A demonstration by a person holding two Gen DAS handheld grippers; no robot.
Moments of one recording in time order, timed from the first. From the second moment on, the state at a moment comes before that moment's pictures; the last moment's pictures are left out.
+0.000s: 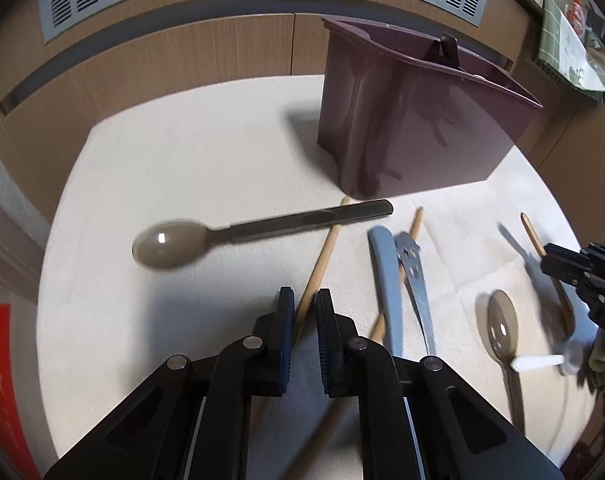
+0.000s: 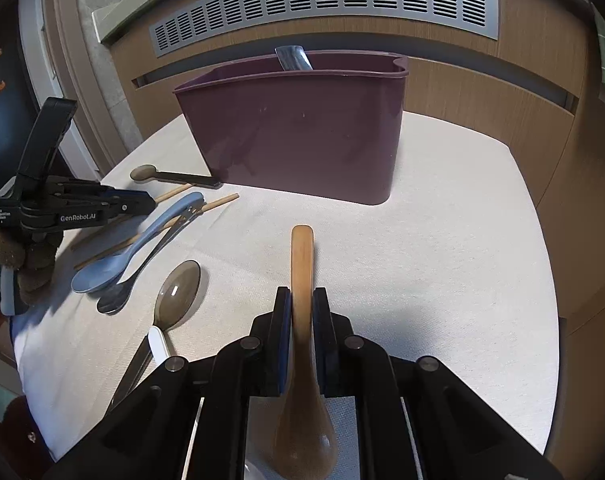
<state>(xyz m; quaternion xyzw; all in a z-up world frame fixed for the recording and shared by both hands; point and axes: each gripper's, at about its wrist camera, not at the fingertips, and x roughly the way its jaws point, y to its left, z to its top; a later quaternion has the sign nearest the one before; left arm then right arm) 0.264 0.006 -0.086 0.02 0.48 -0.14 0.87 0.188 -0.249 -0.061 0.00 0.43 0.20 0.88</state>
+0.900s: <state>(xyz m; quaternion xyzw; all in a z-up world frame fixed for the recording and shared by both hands) 0.241 -0.010 -0.058 0.00 0.46 -0.17 0.87 0.181 -0.258 -0.052 0.01 0.41 0.20 0.89</state>
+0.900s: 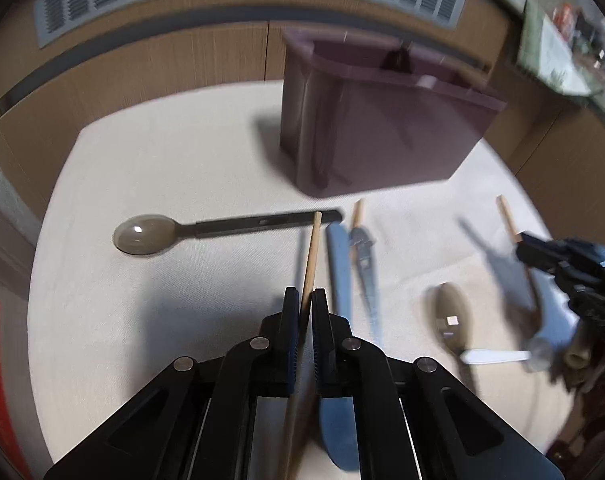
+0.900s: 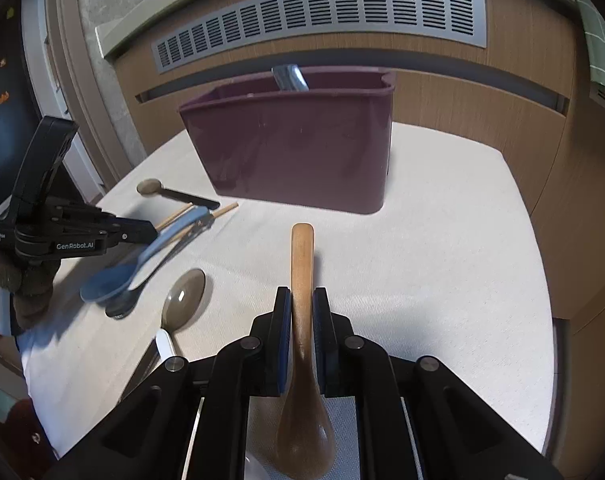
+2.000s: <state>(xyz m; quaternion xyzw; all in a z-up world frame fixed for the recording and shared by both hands) 0.187 -0.002 0.224 -0.12 0.05 -0.19 0.97 0.173 -0.262 0.182 -0.02 0.14 0.16 0.98</state>
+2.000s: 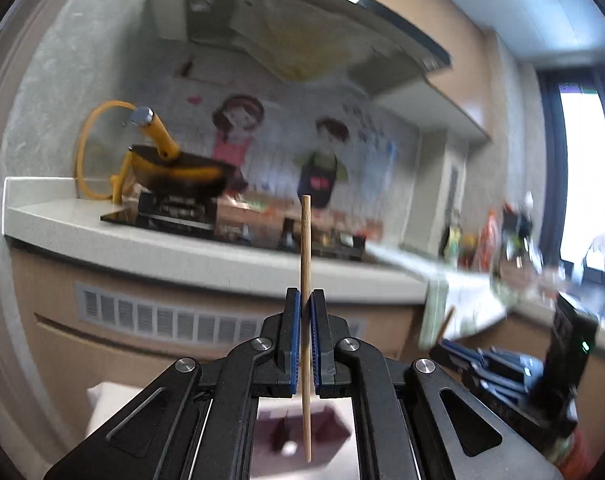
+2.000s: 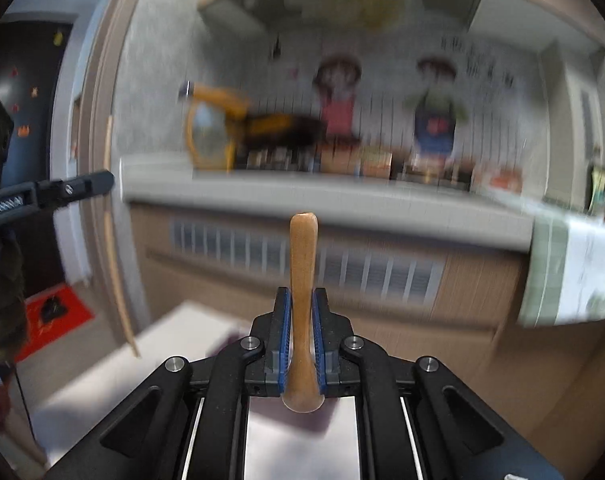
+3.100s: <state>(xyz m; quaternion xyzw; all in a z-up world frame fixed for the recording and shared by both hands) 0.328 -0.028 0.033 -0.12 0.23 -0.14 0.96 0.291 -0.242 0.036 0.02 0.29 0.13 0.95</state>
